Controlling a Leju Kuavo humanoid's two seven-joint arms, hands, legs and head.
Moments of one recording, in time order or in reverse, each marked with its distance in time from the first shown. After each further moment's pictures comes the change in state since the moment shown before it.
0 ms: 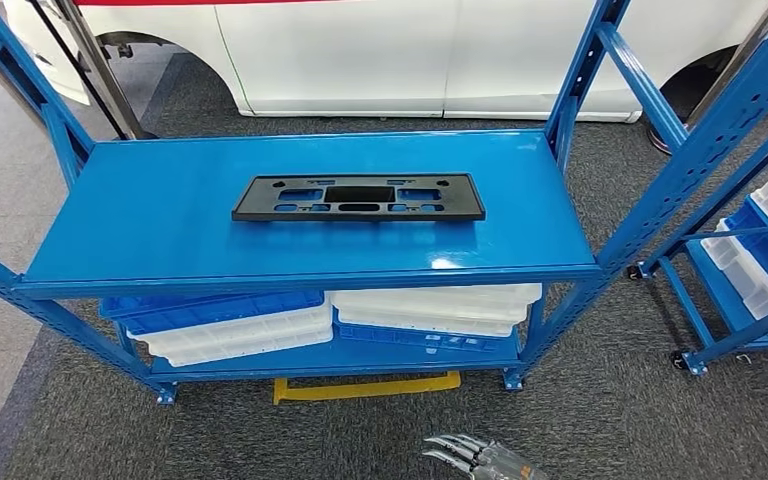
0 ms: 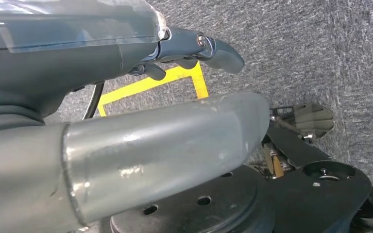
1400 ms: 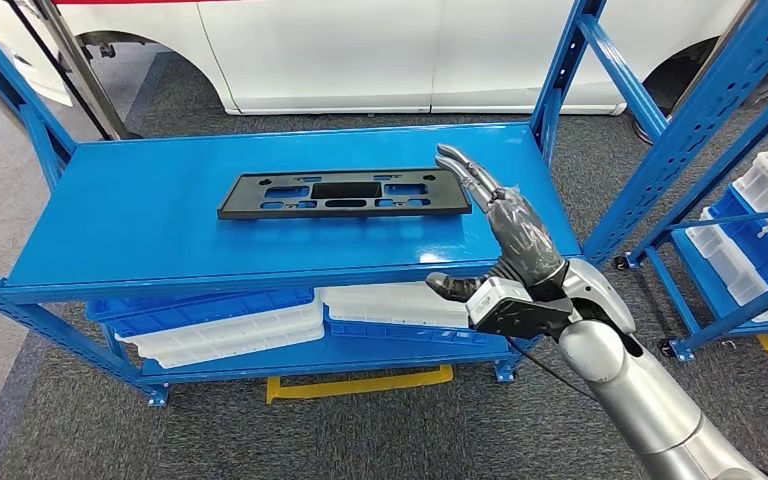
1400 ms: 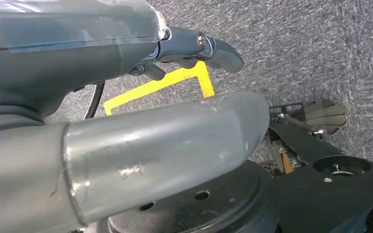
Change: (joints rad) left arm -0.006 -0.003 -0.001 0.004 -0.022 -0.012 0.019; right arm -0.622 0.163 -0.102 -0.045 -0.212 -0.032 0.071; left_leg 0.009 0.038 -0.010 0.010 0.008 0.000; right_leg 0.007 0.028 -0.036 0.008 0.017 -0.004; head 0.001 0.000
